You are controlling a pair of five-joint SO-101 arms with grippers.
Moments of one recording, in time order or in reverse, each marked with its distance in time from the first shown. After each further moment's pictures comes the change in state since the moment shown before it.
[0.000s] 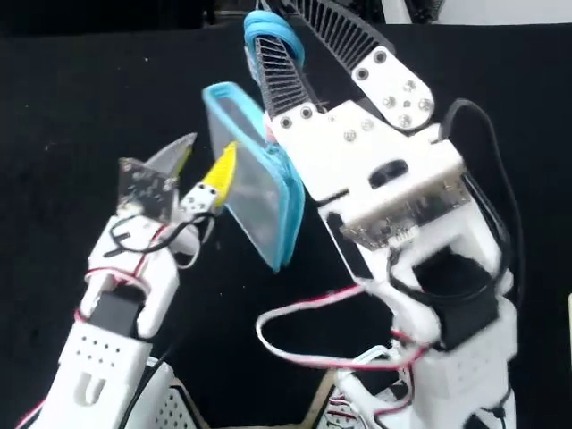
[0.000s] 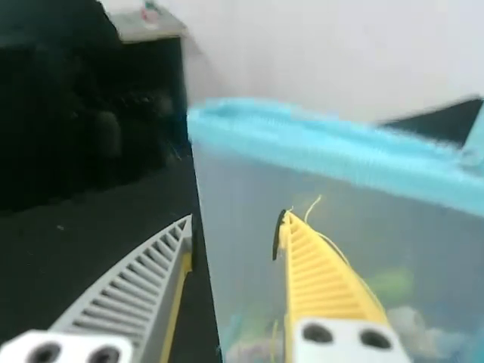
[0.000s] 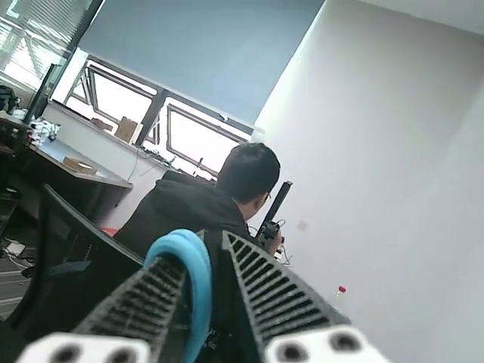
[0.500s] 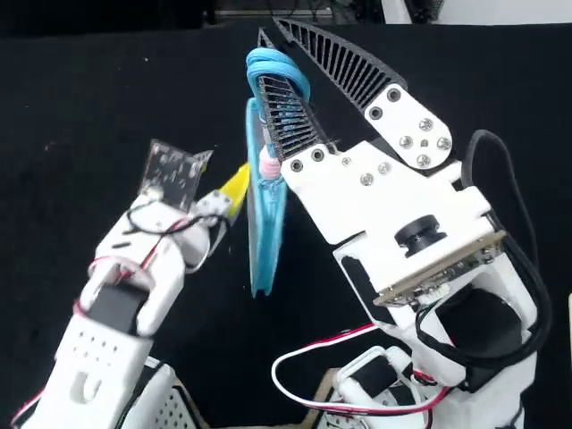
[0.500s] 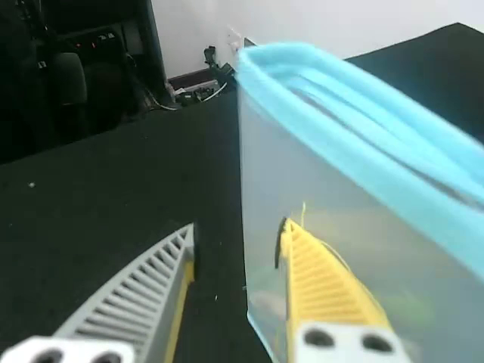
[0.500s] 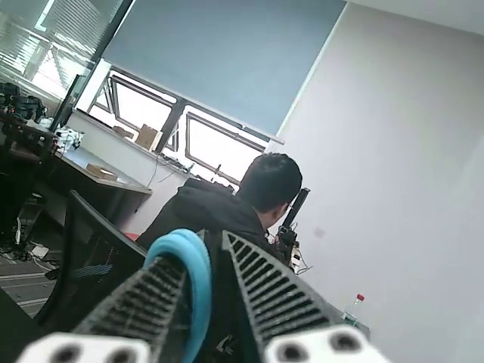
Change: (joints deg) left arm 2.4 -3.1 -6.9 21.7 0.0; right arm -2.5 -3.4 -0.1 4.5 0.0
